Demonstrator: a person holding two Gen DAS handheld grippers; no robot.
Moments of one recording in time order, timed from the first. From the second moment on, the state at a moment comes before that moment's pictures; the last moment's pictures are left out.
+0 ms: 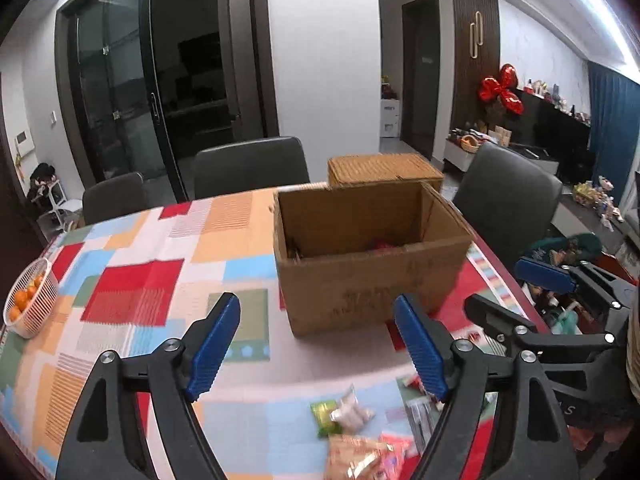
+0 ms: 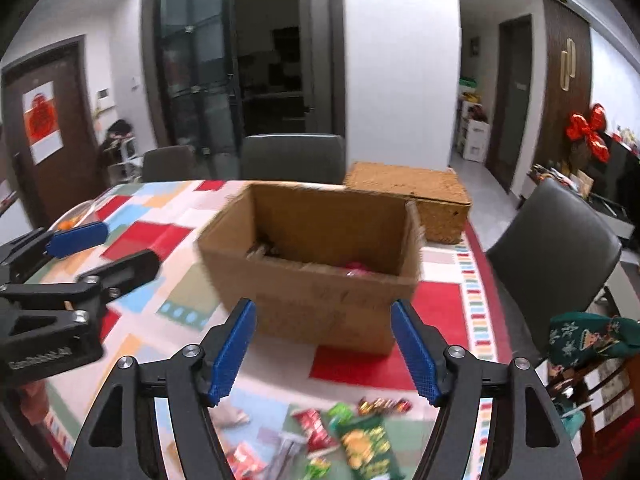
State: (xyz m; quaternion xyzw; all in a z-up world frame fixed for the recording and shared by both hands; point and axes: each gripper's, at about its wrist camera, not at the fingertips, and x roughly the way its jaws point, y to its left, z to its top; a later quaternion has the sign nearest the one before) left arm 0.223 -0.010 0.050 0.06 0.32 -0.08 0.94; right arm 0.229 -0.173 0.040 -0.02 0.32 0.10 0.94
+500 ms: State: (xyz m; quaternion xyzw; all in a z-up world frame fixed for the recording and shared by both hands) left arm 0.143 0.005 -0.010 0.07 0.37 -0.07 0.92; right arm 0.149 -0.167 -0.016 0.01 0.36 0.10 0.93
